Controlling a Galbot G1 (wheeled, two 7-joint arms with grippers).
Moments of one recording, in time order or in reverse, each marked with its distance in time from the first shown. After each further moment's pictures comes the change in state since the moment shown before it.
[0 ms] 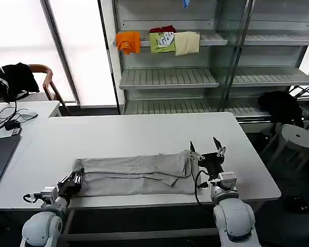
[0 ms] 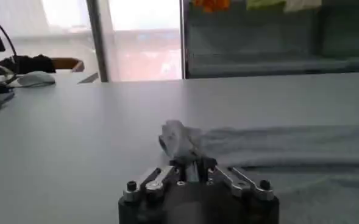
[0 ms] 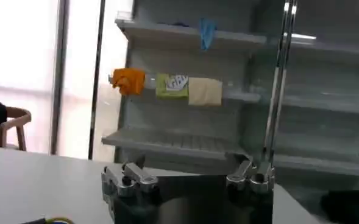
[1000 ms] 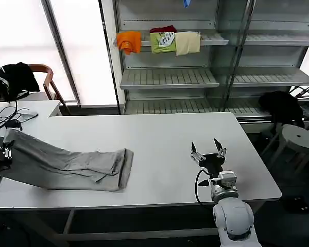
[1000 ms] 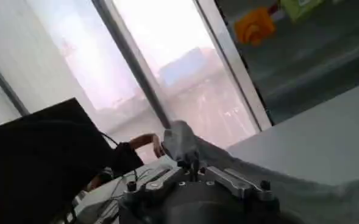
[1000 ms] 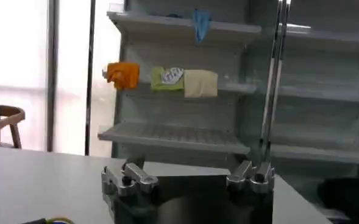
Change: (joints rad) left arm -0.087 0.366 -0.301 0.101 0.107 -0.125 0.214; right arm 0.007 -0.007 -0.002 -0.029 0.034 -0.013 0.031
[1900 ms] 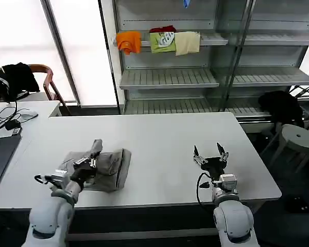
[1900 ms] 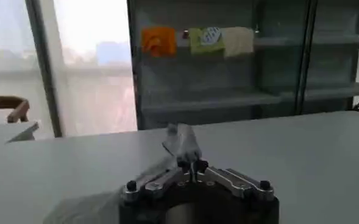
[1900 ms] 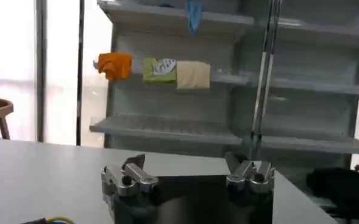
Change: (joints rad) left arm 0.007 -0.414 0.412 -0.276 -0.075 0.231 -0.149; right arm -0.017 0.003 0.010 -0.022 -0.006 0.012 0.020
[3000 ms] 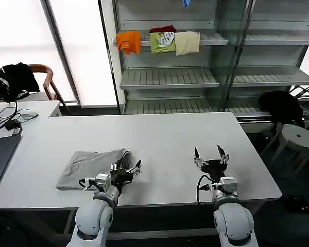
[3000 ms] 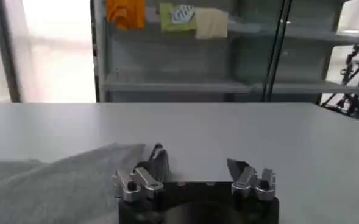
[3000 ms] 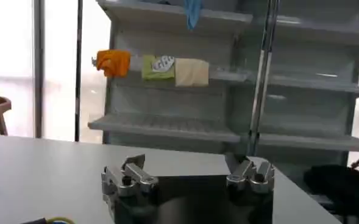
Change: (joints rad) left arm -0.010 -0.188 0.181 0.031 0.093 0.012 -0.086; right arm -0.021 -0.005 0.000 0.003 0.000 0.011 0.008
